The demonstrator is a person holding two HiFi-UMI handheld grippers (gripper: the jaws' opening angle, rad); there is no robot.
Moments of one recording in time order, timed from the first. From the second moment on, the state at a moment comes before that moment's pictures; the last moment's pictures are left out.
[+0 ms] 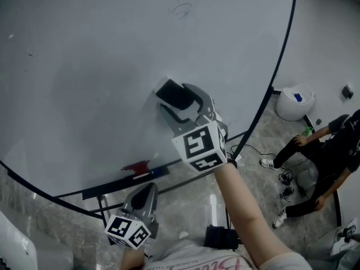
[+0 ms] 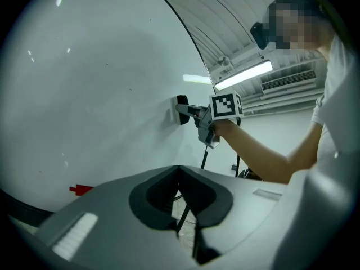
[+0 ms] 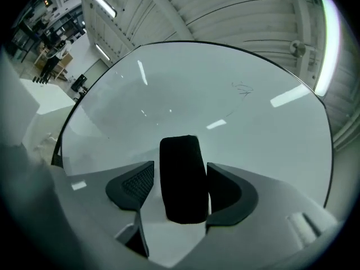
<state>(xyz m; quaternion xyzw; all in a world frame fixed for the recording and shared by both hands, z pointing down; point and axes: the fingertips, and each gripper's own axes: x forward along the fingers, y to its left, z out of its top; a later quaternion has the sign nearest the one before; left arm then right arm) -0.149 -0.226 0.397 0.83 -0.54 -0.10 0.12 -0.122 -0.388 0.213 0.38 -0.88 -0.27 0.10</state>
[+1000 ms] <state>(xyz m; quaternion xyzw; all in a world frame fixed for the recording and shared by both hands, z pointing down) -0.133 -0.253 0.385 0.87 -0.48 -0.08 0.11 -0.090 -0.337 0.241 0.39 -0.88 -0.26 0.10</state>
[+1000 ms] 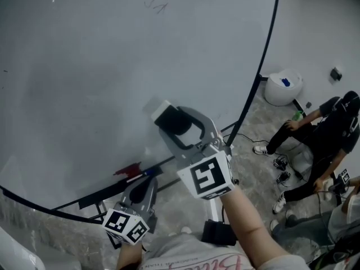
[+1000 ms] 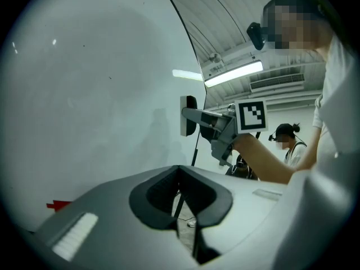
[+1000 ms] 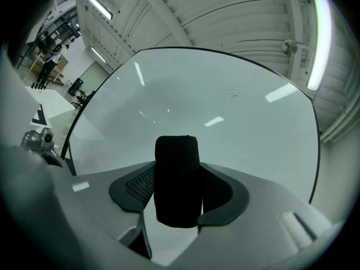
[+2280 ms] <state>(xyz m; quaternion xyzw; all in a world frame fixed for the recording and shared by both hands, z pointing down) -0.110 -0.252 0.363 0.88 -0.46 -0.07 0.05 -0.049 -0.271 0.349 0.38 -0.92 -0.06 0.06</state>
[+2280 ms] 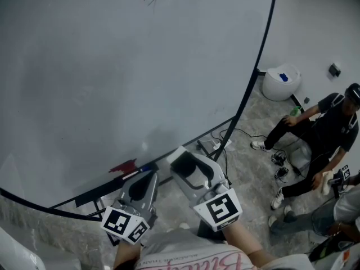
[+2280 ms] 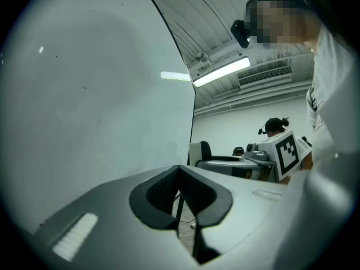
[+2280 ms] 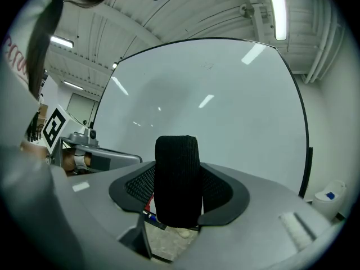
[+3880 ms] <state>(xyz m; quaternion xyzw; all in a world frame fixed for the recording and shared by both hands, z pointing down) -0.130 -0.256 0.375 0.87 -0.49 -0.06 0.06 -0.114 -0.393 0.204 0.45 -0.89 -0.05 -0.06</state>
